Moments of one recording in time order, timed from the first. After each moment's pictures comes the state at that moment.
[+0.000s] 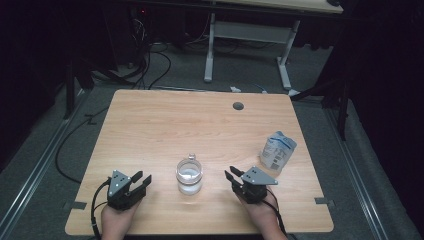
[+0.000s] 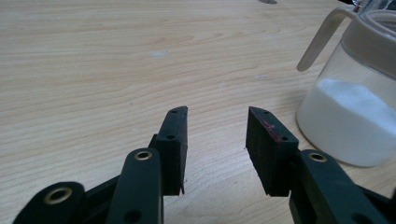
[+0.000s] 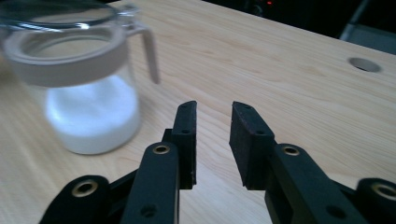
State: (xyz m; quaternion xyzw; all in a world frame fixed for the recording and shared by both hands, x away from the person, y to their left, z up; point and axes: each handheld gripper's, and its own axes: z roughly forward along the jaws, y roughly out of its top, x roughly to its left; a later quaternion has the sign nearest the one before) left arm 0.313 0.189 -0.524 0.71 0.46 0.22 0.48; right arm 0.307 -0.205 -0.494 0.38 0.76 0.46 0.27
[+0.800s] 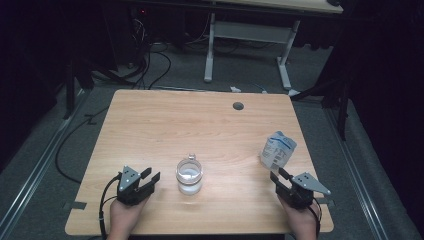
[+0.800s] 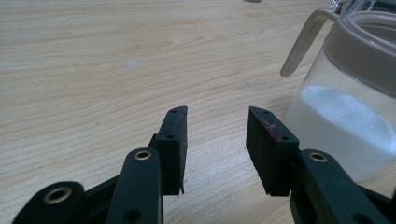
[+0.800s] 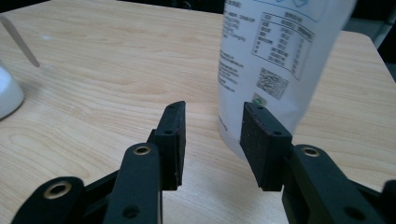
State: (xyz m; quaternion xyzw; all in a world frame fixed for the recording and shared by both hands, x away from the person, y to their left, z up) left arm 0.324 0.170 -0.523 0.73 0.44 0.22 0.48; right arm 0.283 -0.316 -0.498 0.48 0.69 0.44 0.32
